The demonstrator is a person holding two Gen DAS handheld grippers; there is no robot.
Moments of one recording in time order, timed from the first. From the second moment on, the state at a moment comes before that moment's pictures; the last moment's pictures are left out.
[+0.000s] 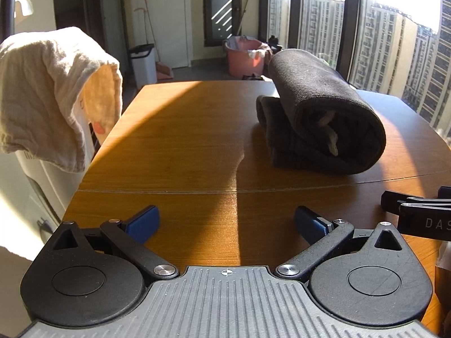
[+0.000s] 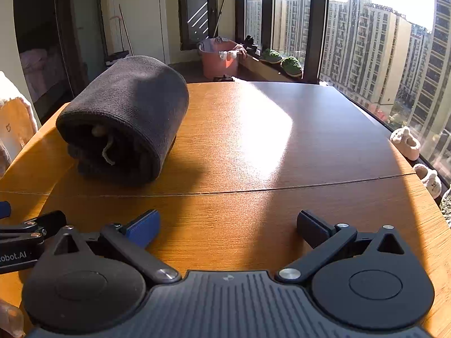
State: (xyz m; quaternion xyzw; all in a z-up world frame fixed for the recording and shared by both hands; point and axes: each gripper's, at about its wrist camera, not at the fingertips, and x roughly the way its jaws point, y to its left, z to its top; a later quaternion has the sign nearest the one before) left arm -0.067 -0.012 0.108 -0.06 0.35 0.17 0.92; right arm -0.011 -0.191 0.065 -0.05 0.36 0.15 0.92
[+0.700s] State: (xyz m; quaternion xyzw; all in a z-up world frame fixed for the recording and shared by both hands) left arm -0.066 -0.014 0.109 -0.06 0.35 0.18 0.92; right arm -0.008 -0.194 0.064 -0.05 0.35 0.16 0.92
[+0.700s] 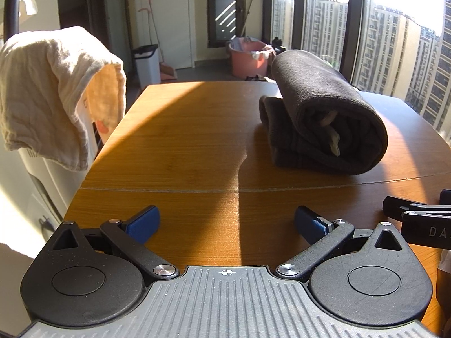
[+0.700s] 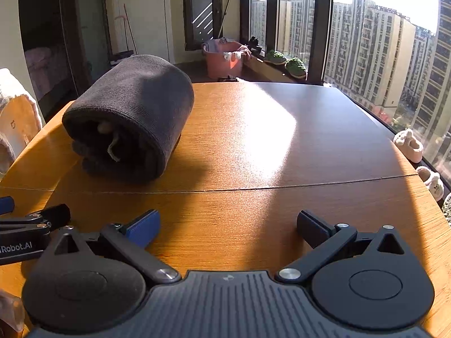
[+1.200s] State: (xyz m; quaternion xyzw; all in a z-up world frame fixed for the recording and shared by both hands) left arm -0.066 -0.013 0.109 -0.06 0.35 0.18 0.92; right arm -0.008 -0.192 0.064 -0.05 0.35 0.16 0.92
